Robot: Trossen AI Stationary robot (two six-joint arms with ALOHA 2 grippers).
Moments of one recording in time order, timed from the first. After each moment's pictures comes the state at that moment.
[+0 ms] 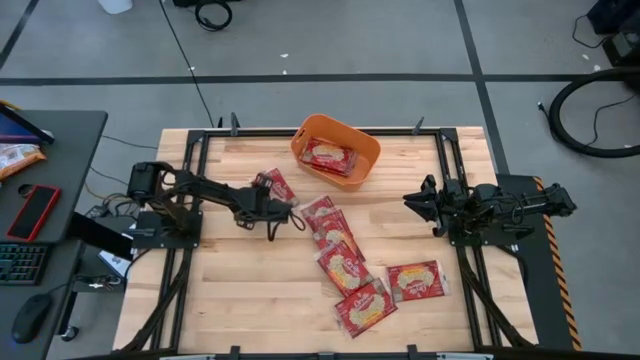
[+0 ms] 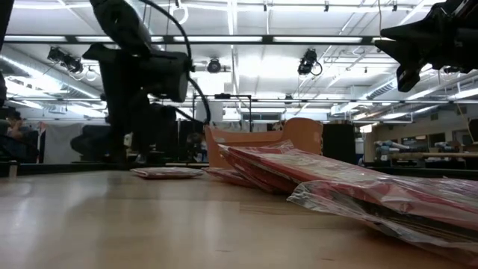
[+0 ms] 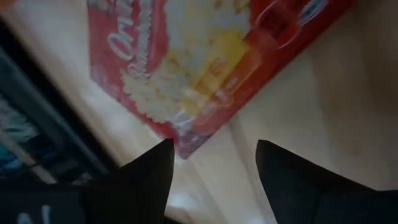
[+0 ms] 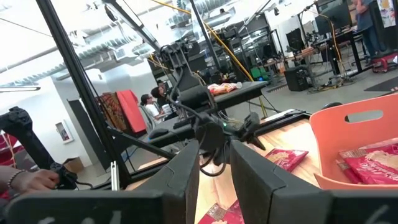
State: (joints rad) left arm 0.02 1.70 0.84 -0.74 -0.69 0.42; right arm 0.13 0.02 0.01 0.23 0.21 0.31
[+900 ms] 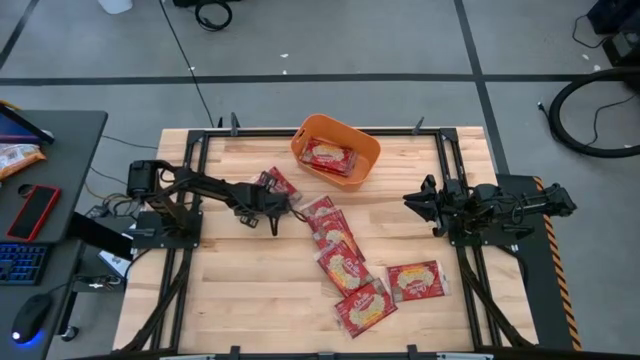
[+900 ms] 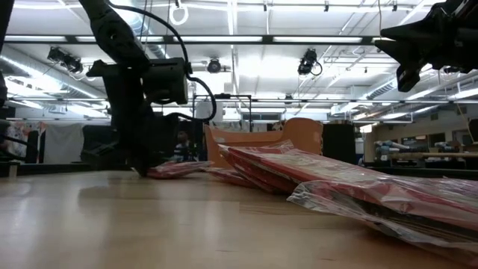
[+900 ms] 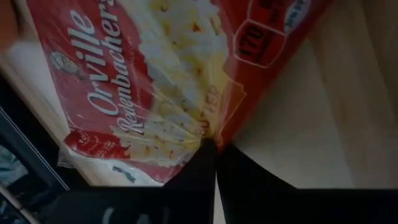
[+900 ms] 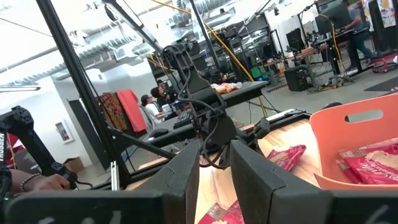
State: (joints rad) left arm 0.10 1.70 0.75 -0.49 -0.56 0.60; right arm 0.13 0.02 0.01 0.23 0.21 0.31
